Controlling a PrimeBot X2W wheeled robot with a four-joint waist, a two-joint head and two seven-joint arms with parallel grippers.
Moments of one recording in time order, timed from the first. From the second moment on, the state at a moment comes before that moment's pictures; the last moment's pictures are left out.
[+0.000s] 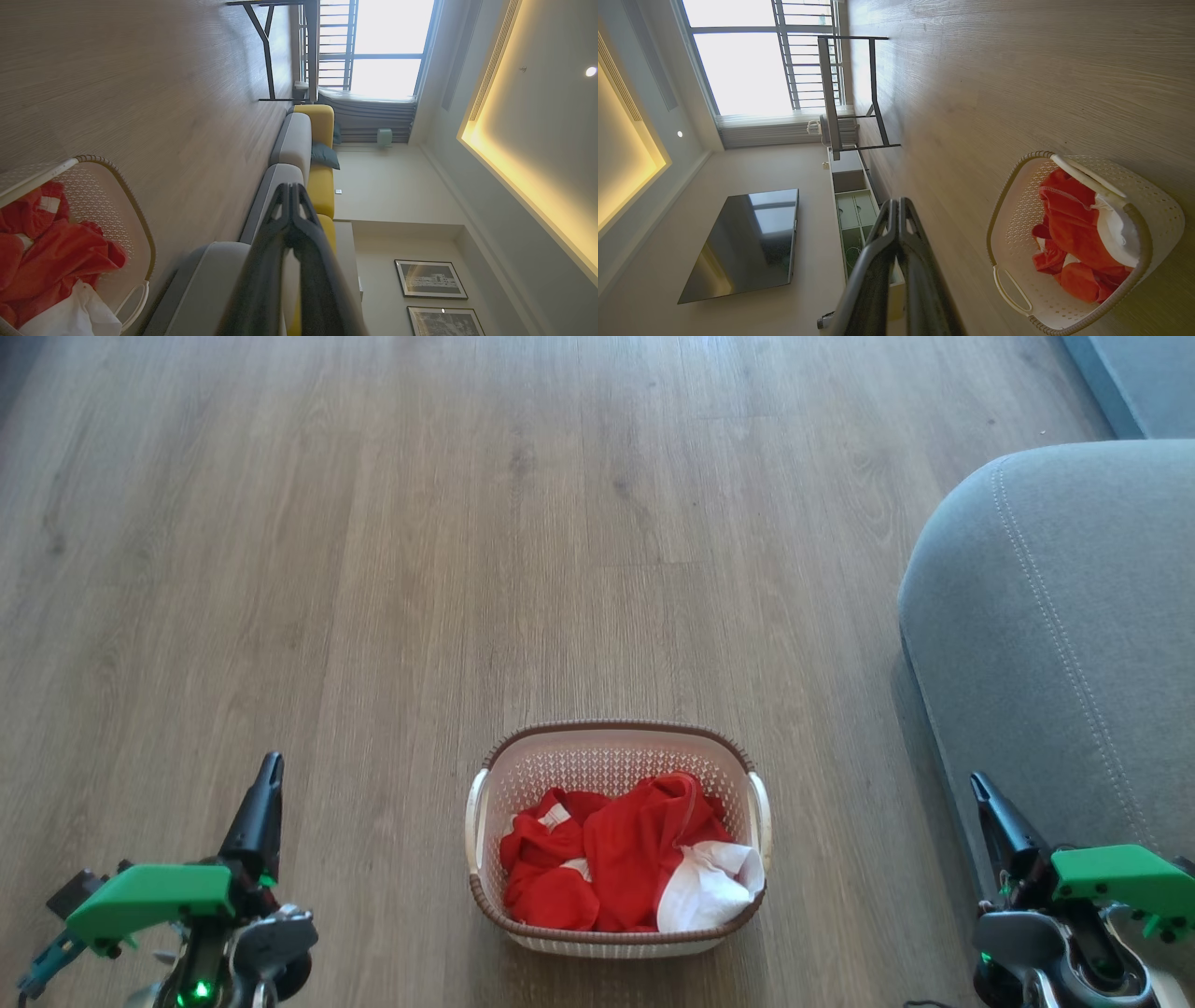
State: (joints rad) left arm -0.05 0.04 0.08 0.28 -1.60 -0.12 0.11; right arm -0.06 -0.04 -0.13 0.29 1.61 0.12 0.11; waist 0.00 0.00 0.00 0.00
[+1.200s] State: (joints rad) left arm -0.05 0.04 0.08 0.28 -1.60 -0.12 0.11; right arm -0.06 -0.04 -0.13 0.29 1.61 0.12 0.11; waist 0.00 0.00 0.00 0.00
